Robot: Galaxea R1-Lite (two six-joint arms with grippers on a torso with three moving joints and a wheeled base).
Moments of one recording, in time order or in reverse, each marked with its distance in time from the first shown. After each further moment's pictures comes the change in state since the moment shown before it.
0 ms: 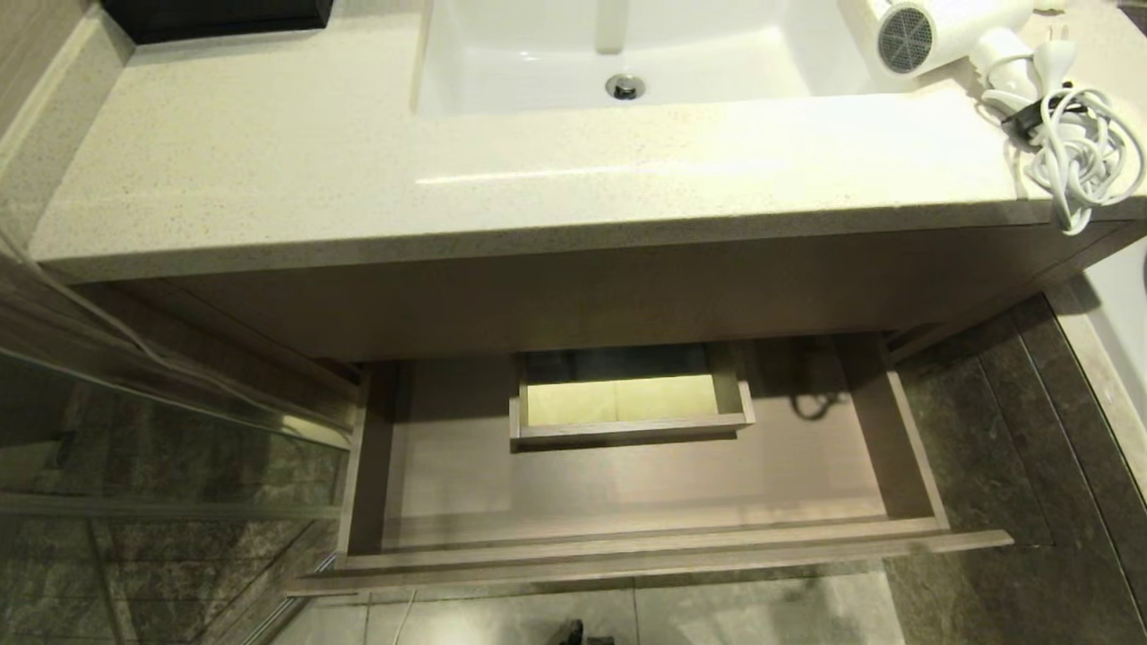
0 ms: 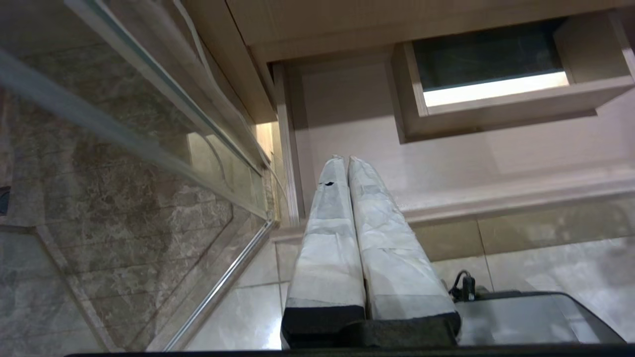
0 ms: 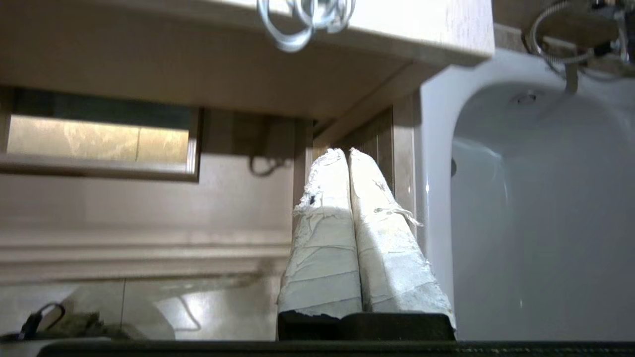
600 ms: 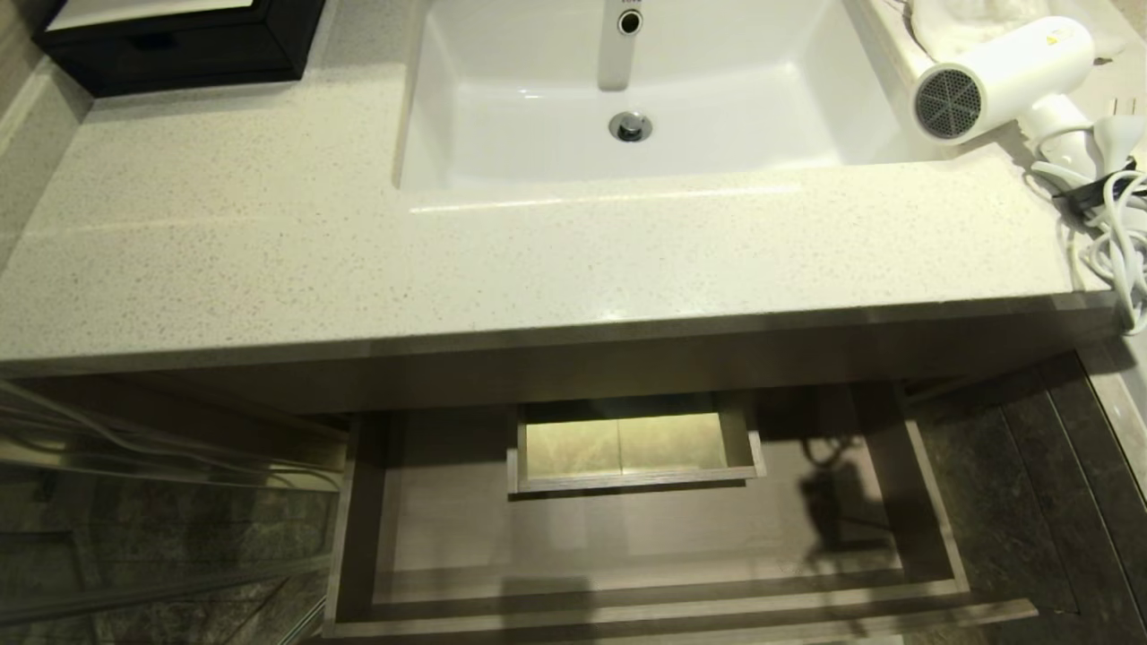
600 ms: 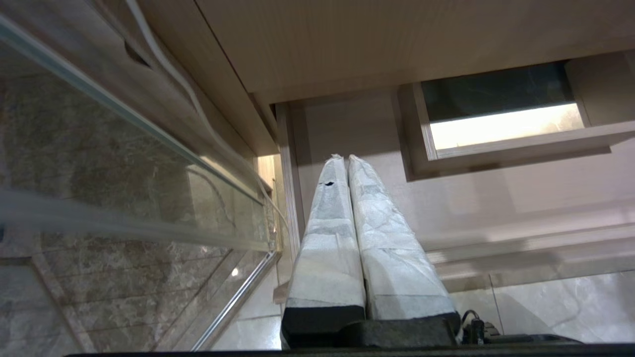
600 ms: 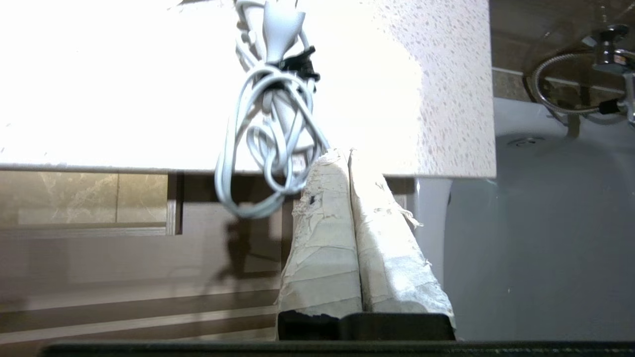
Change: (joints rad) left arm 0.000 0.000 0.000 0.000 0.000 0.000; right arm 0.001 0.288 -0.228 -0.020 -0.037 0.003
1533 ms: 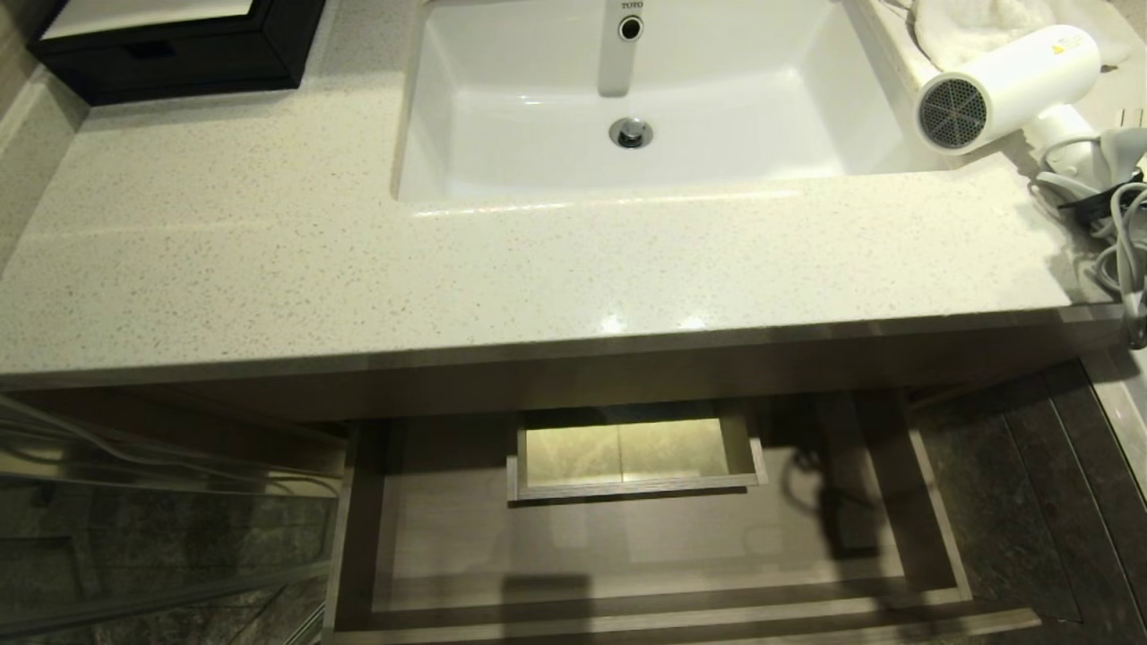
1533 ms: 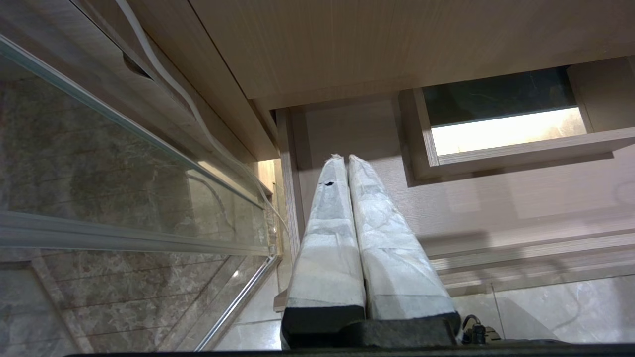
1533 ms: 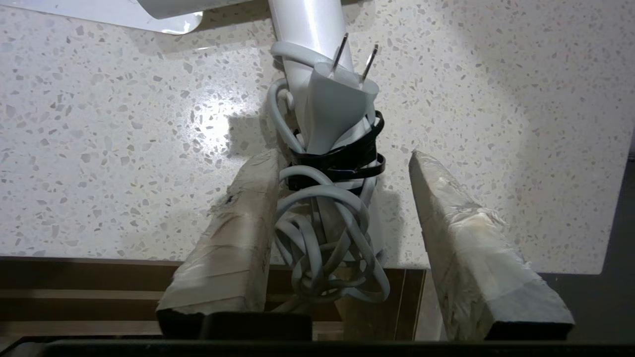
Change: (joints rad) left arm 0.000 0.000 0.000 0.001 0.000 0.000; right arm -0.003 0.409 -0.329 0.139 0.095 -0.003
